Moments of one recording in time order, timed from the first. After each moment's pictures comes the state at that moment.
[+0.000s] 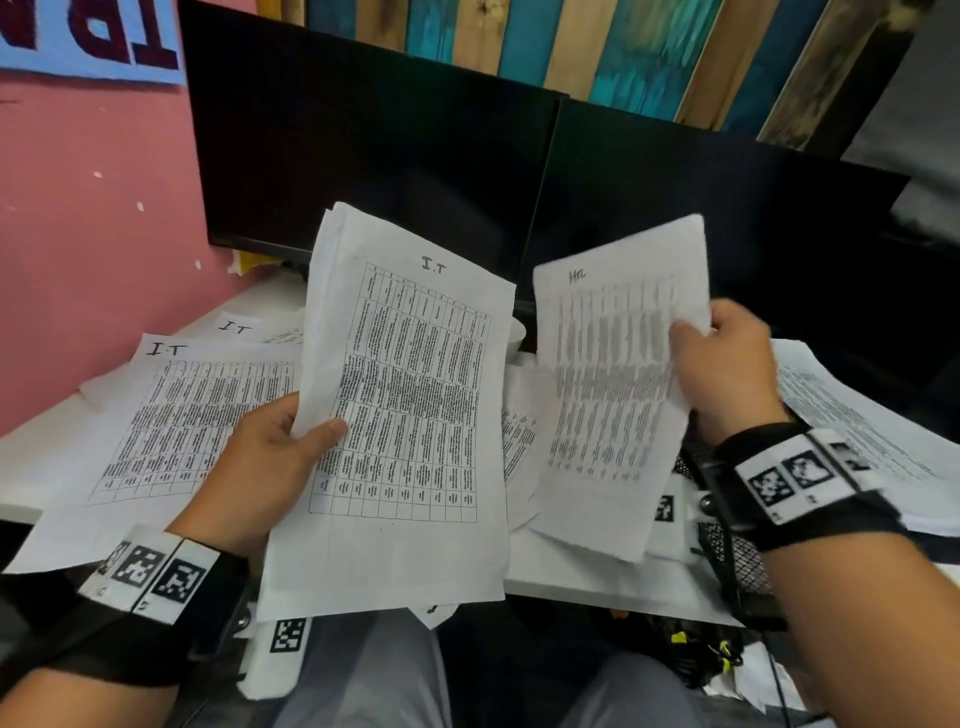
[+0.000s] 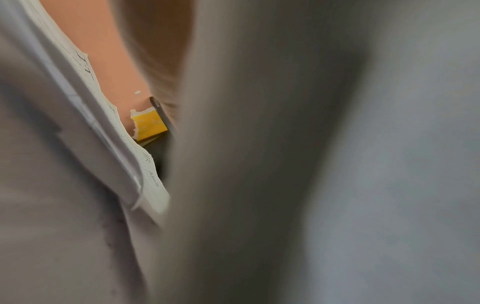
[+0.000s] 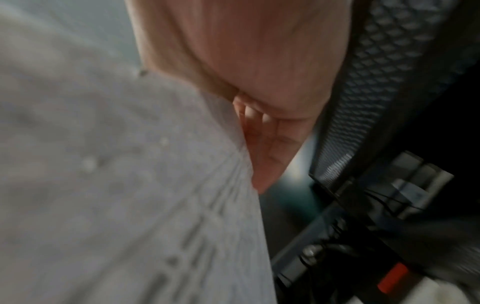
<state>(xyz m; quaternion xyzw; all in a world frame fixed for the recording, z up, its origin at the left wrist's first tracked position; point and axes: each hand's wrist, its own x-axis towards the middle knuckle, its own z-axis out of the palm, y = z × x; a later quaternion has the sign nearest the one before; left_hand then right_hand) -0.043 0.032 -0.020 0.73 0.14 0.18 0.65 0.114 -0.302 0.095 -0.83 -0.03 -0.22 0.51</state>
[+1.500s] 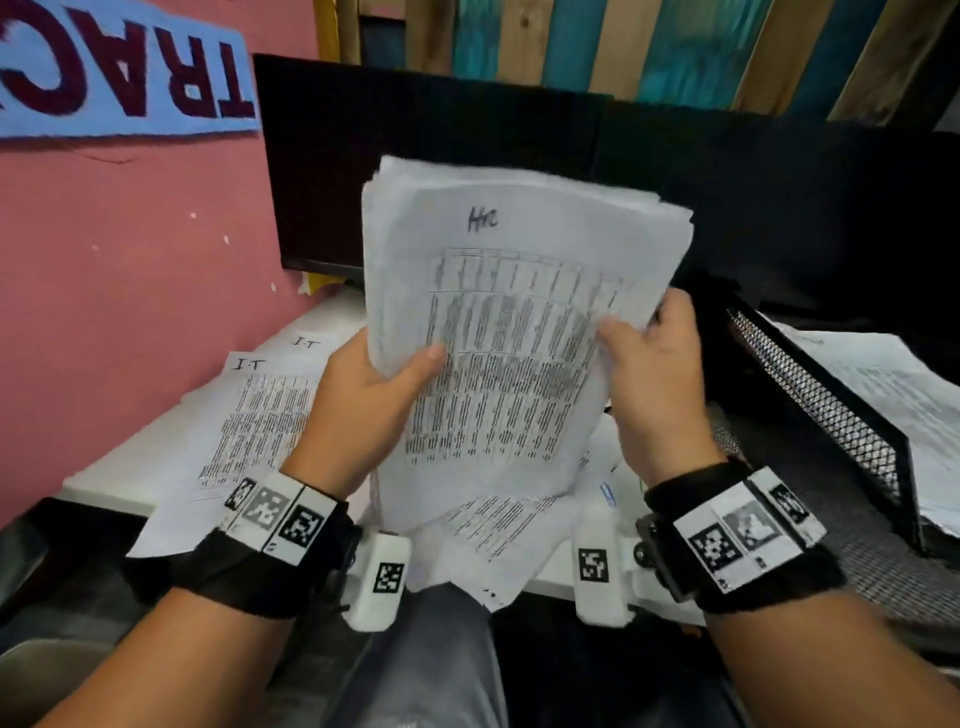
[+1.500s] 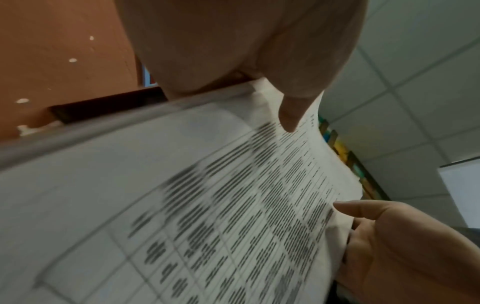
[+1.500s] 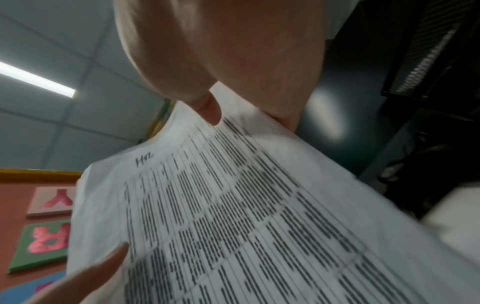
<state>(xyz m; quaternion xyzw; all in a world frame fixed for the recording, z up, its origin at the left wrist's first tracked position) -0.032 0.004 0.042 0.72 0.04 0.30 0.62 0.059 -0.200 0.076 -0.66 -0.15 -0.14 0.72</state>
